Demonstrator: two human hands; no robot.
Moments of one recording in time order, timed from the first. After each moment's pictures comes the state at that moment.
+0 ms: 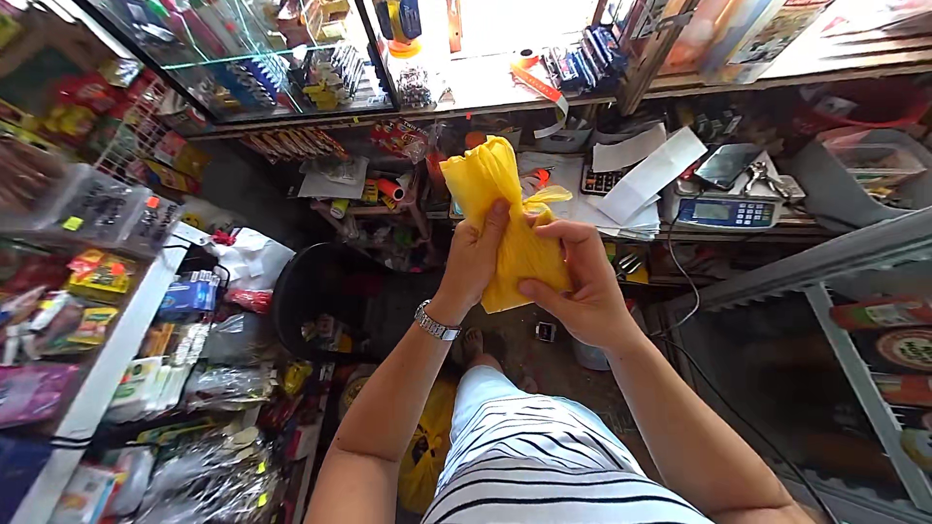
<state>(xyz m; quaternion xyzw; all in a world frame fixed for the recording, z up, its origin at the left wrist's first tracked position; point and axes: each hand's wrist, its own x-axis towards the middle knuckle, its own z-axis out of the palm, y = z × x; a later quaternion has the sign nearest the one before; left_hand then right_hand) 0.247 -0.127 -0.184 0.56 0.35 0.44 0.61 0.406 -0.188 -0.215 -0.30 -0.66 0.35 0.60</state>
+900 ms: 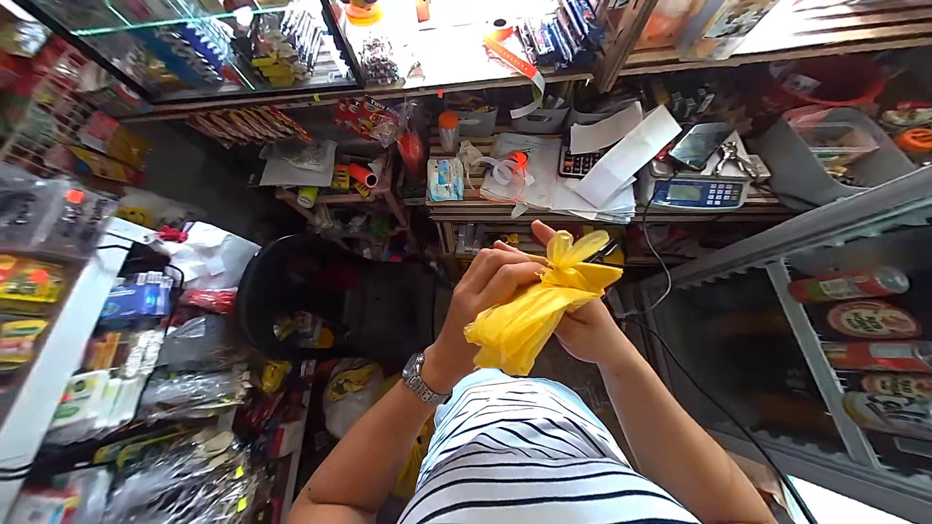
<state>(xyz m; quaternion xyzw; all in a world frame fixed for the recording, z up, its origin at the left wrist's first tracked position) 0.247 -0.180 -0.219 0.78 0.17 0.48 0.36 0.426 -0.219 -0.253 -0.32 -0.61 0.45 0.57</state>
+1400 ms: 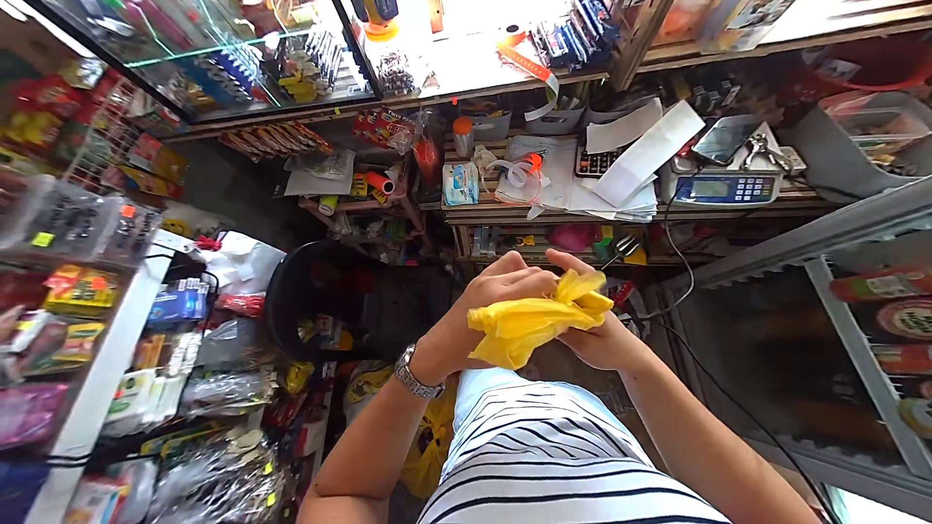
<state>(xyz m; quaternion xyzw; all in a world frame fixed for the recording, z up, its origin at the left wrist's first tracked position) 0.231 -0.151 -0.207 0.86 0.12 0.32 0.38 0.426 -0.226 -0.267 -0.31 -0.66 0.44 0.53</state>
